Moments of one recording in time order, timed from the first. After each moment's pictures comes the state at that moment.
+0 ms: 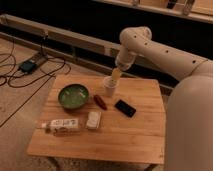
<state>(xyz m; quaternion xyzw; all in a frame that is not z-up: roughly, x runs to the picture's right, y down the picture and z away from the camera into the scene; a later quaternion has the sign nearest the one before) 0.087 -0.065 0.785 -0.28 -0.03 0.30 0.91</state>
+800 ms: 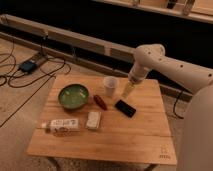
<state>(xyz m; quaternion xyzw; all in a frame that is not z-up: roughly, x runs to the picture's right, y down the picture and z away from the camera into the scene) 0.143 0.023 0.812 -0.31 0.01 0.31 0.90</state>
